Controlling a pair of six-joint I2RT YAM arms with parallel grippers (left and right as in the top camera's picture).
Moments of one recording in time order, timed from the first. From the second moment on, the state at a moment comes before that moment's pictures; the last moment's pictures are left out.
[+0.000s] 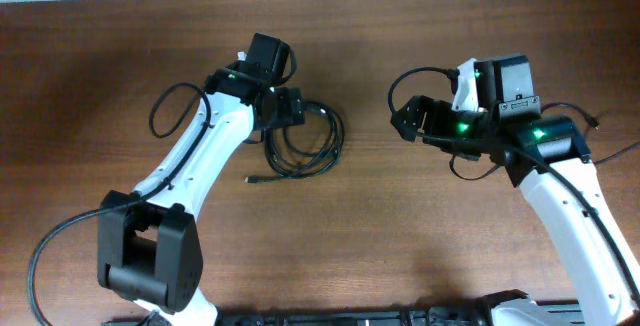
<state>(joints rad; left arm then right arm) -0.35 1.81 1.43 -0.86 -0.13 -0.46 0.17 1.31 1.19 -0.85 -0.38 0.50</state>
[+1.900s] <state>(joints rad) -0.33 1.68 1.32 -0.75 0.03 -0.48 0.41 1.64 1.19 -0.75 -0.18 0.54</state>
